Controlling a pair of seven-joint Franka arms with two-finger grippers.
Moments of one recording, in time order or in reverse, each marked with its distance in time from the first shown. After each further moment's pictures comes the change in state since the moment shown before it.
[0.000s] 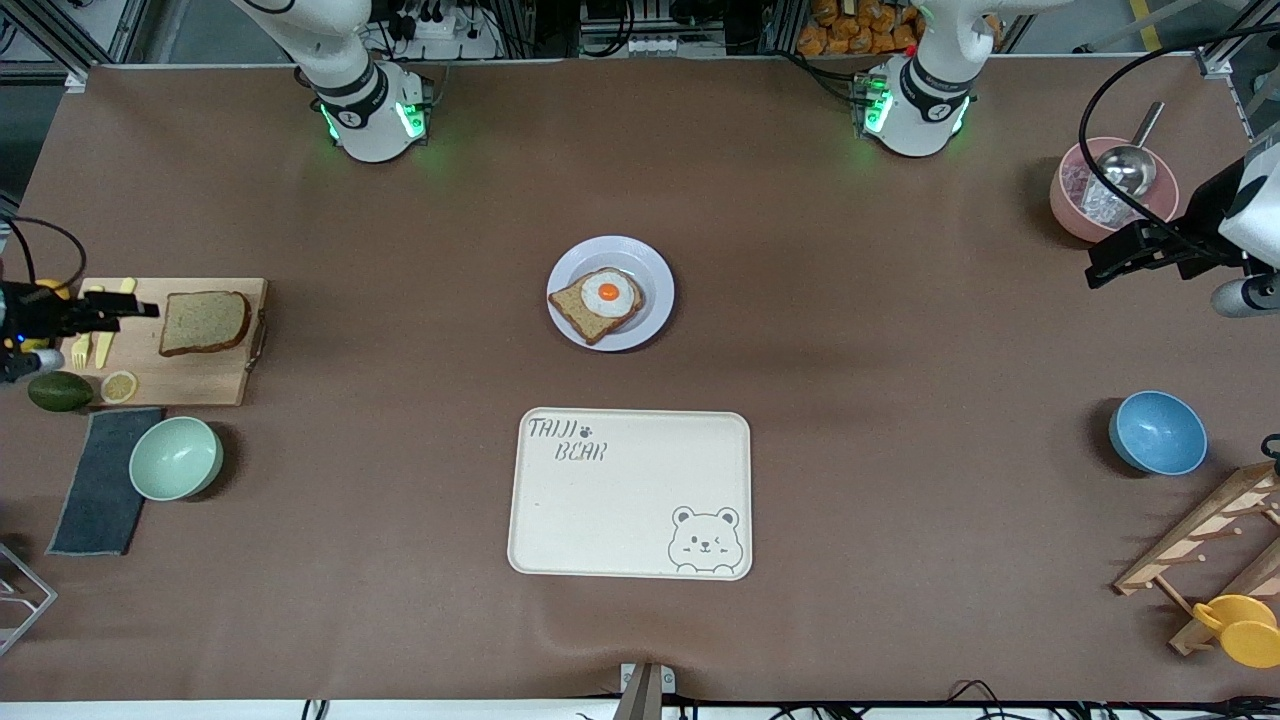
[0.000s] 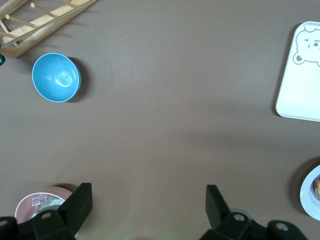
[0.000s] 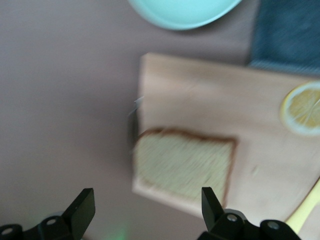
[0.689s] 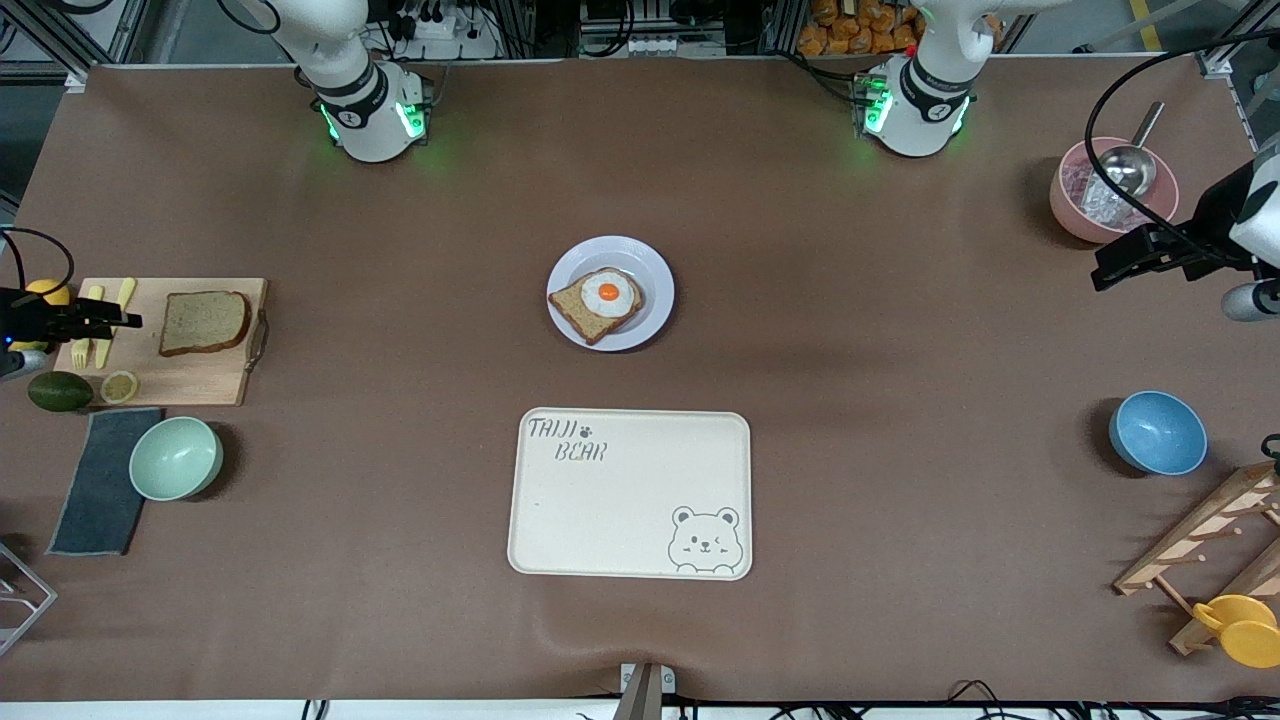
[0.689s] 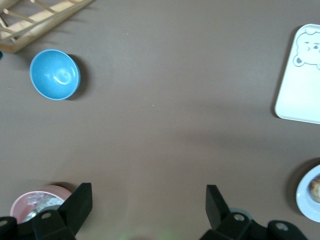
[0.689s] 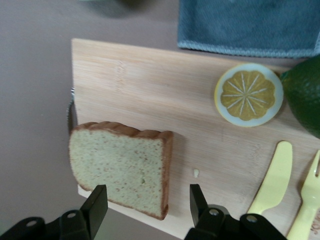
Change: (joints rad) left arm 0.027 0.005 0.000 0.000 -0.033 0.000 0.000; right arm -0.118 0.095 -0.009 0.043 0.021 0.039 -0.127
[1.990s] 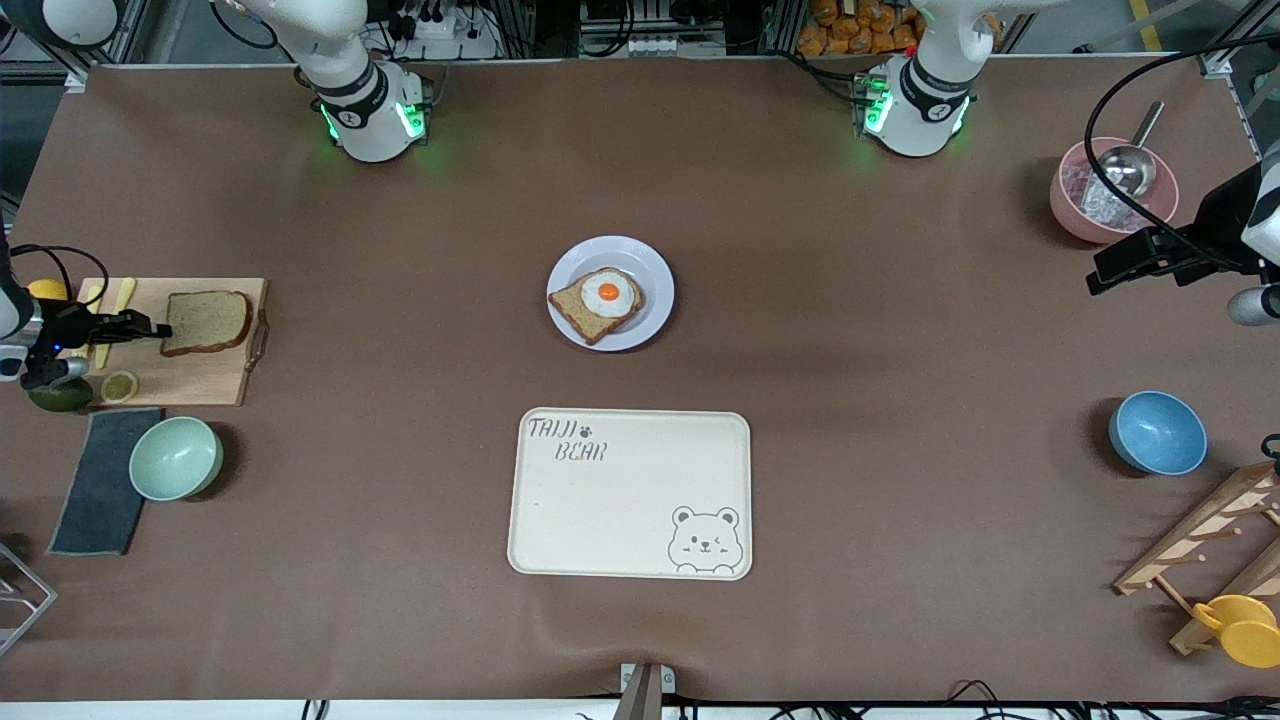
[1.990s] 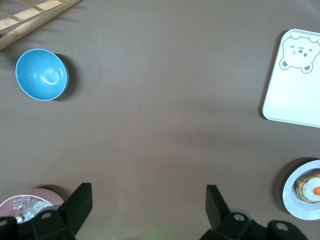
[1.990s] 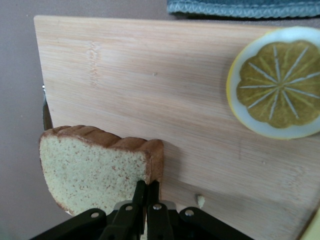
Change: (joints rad) left arm 0.008 0.008 -0.004 0.004 -0.030 0.010 0.000; right arm -0.019 0.101 -0.001 0.001 0.060 0.015 -0.050
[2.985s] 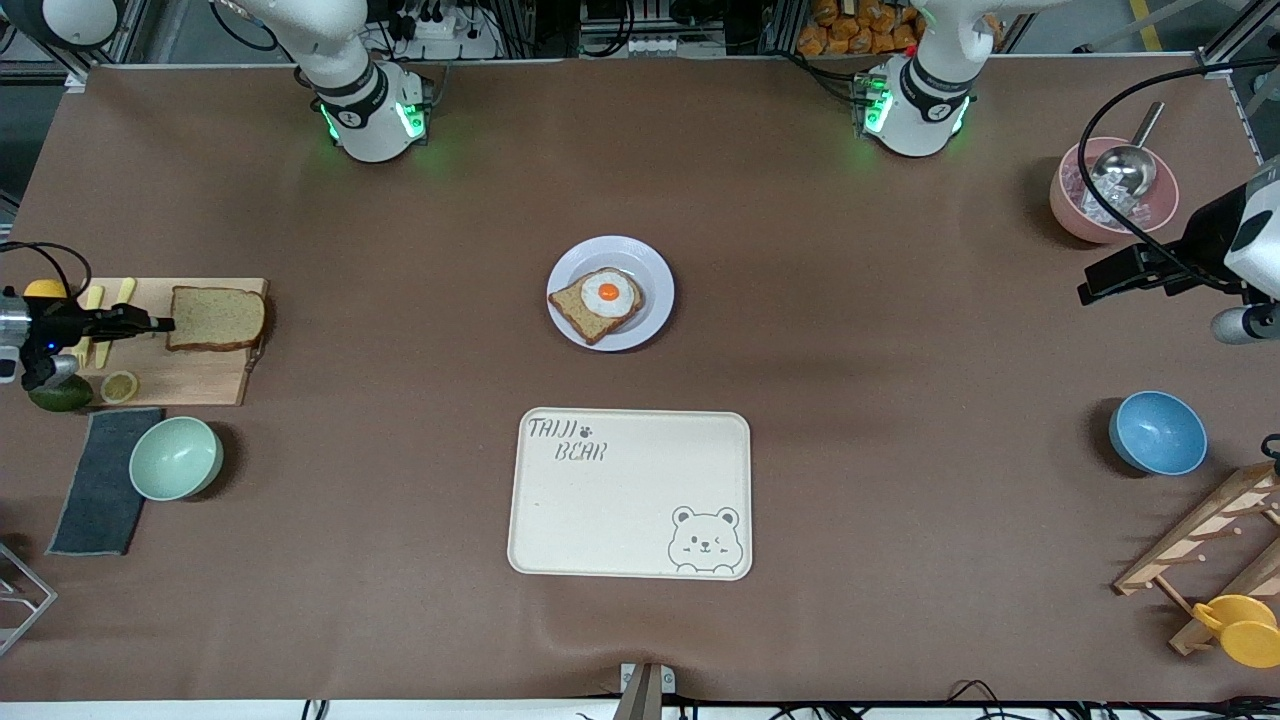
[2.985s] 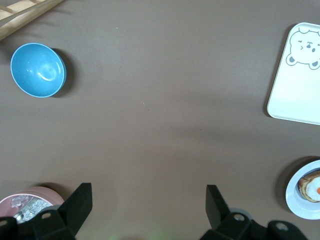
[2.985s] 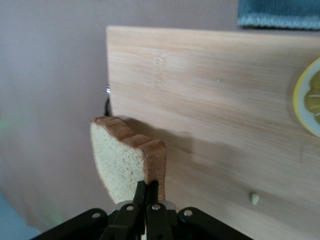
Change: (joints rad) left arm 0.001 0.028 0.001 -0.003 0.000 0.000 0.000; right arm -0.001 -0.001 0.006 0.111 0.061 -0.243 0.023
